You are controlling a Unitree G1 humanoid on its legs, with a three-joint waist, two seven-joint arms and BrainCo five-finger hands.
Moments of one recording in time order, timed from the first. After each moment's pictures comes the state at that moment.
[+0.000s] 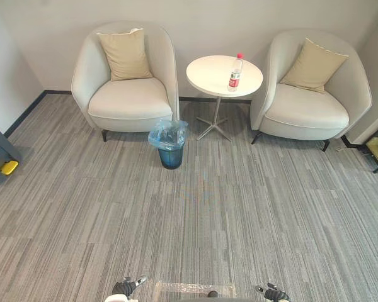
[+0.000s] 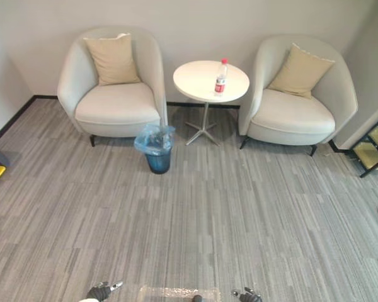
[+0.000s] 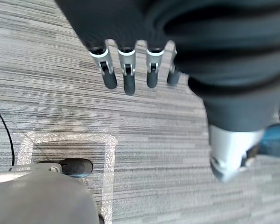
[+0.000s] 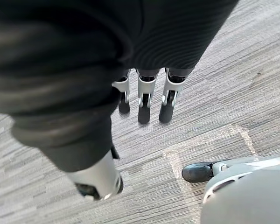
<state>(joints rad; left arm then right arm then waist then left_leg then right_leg) 0.09 0.14 0.04 1.07 0.05 -0.04 0.10 0.06 -0.07 -0.33 1.15 0.08 -0.06 -0.08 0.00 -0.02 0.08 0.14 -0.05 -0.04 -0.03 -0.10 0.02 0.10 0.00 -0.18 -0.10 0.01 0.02</state>
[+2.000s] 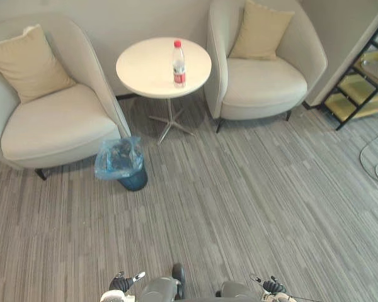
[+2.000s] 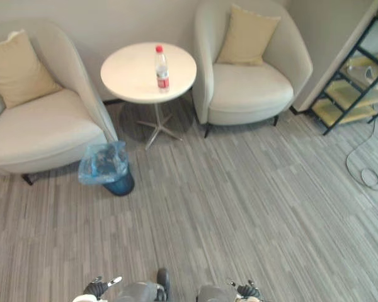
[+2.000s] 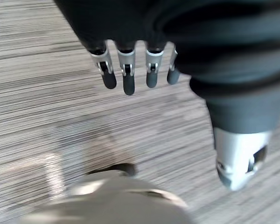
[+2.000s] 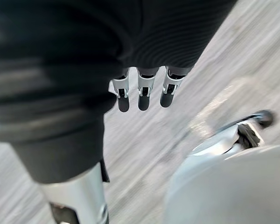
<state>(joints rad) 0.08 0.15 0.05 1.05 0.00 -0.03 0.11 0.06 -0.05 -0.33 1.06 0.15 -0.06 -0.08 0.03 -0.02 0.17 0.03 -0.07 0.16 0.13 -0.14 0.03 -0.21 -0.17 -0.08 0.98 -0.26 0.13</state>
